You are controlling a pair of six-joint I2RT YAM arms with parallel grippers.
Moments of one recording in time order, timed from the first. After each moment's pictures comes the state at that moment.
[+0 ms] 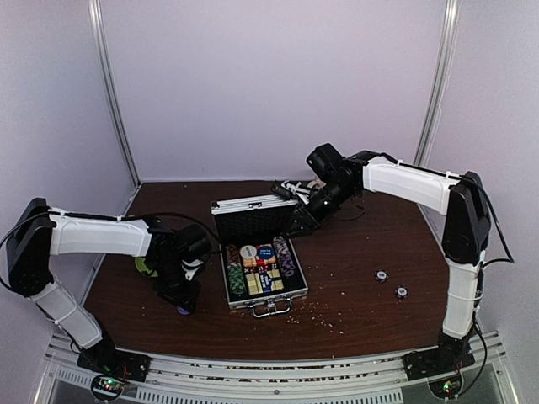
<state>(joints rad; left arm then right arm) -0.80 1.57 0.92 -0.93 -0.01 -0.43 0.65 1.99 1.75 -0.86 -0.63 -0.29</state>
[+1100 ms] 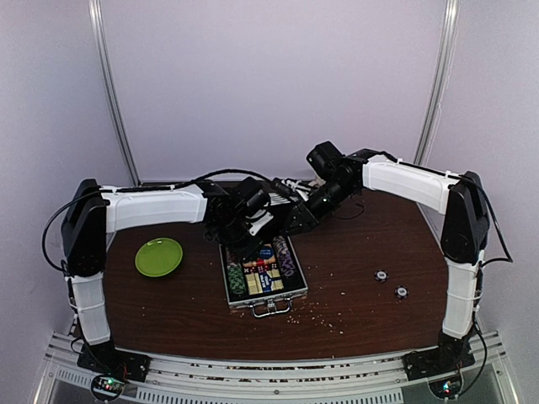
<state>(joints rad) -0.88 1.94 1.54 -0.79 -0.12 -0.03 0.64 2.00 1.78 -0.86 -0.66 -0.22</state>
